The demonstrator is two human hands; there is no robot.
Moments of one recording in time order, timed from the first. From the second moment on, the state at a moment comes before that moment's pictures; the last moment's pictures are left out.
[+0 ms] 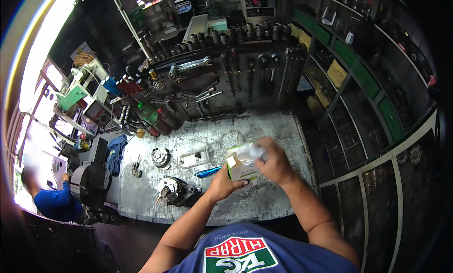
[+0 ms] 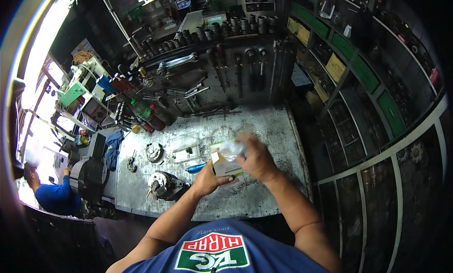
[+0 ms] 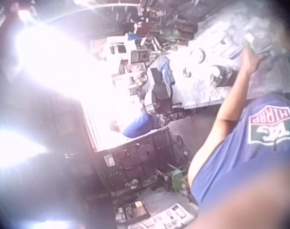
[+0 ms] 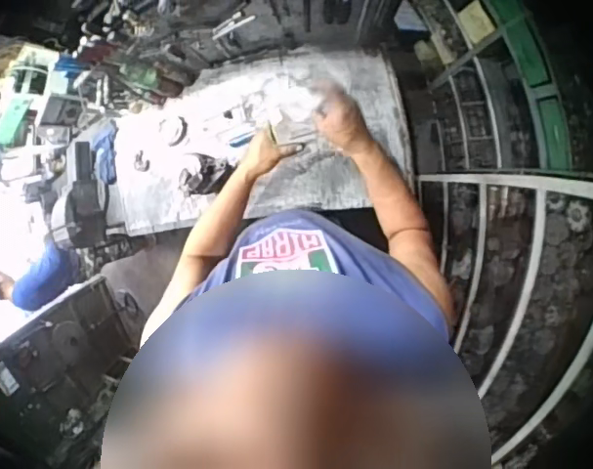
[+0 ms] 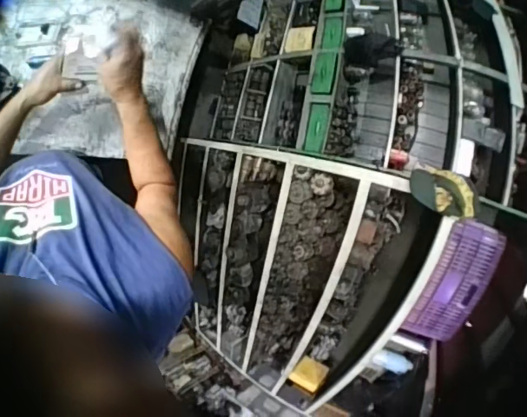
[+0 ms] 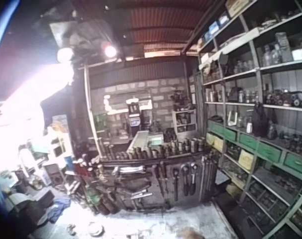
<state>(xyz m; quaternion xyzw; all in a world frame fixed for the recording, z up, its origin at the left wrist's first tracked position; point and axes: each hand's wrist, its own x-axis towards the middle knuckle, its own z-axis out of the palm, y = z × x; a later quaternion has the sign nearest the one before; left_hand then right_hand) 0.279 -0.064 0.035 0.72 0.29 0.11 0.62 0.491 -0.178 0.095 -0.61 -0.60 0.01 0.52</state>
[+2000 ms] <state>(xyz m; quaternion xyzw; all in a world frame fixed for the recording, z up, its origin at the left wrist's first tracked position) 0.064 -0.070 0.043 0.81 0.48 0.29 0.16 0.664 -0.001 -0.038 -0.74 -0.61 -0.06 0.28</state>
